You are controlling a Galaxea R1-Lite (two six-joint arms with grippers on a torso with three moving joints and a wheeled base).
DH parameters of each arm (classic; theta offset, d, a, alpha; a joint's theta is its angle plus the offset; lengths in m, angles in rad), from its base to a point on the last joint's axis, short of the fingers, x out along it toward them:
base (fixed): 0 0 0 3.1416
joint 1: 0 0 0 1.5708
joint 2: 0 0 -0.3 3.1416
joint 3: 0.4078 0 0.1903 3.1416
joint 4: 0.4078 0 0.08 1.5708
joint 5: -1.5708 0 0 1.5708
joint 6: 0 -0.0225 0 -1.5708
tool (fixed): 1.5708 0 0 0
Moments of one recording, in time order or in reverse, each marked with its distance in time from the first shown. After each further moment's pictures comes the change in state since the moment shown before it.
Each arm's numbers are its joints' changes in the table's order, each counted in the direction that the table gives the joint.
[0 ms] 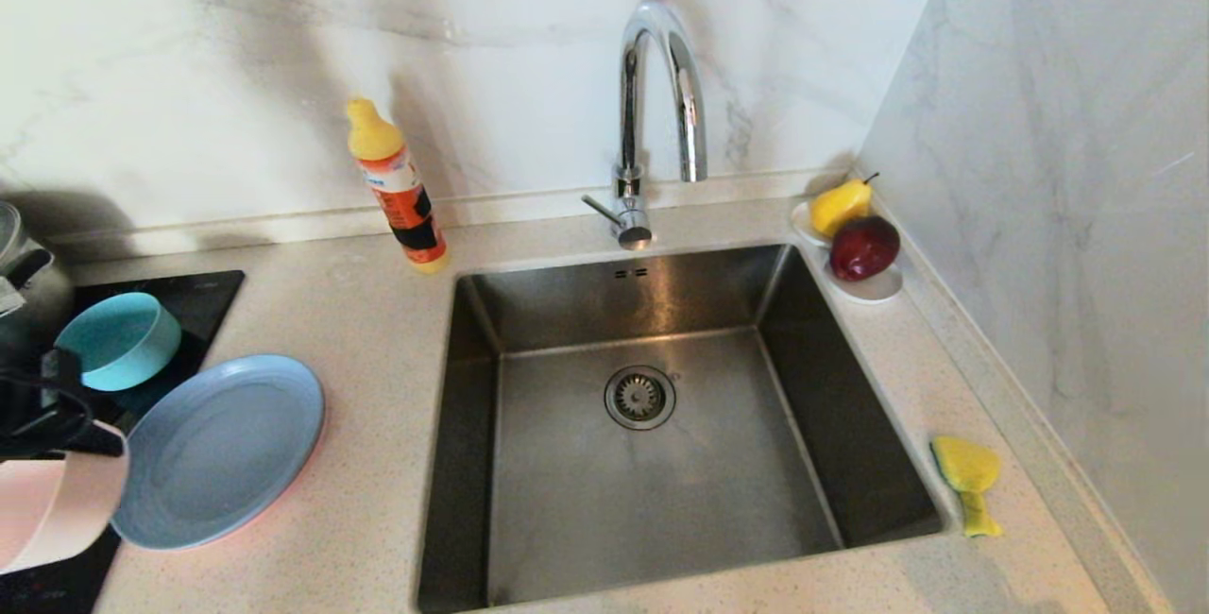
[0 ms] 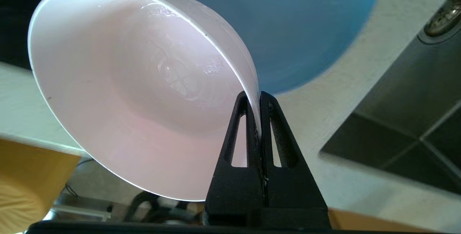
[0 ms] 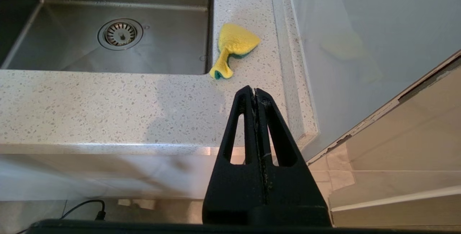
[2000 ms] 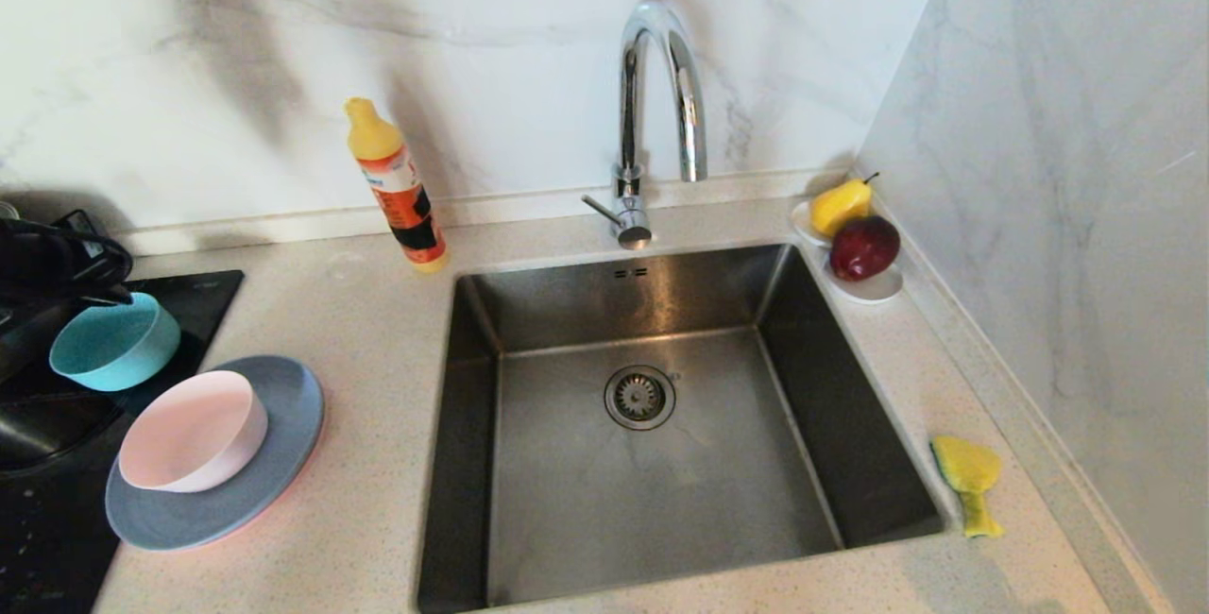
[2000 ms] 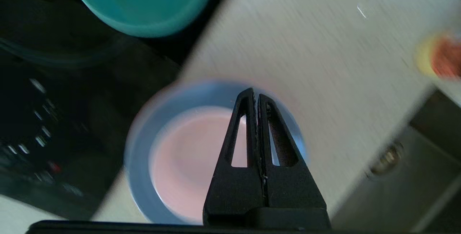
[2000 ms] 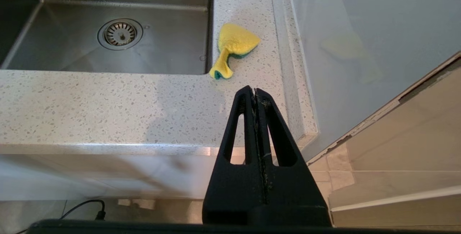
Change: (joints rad) left arm -0.009 0.245 0.373 -0.199 0.136 0.192; right arm 0.000 0.000 0.000 0.000 0.000 0.000
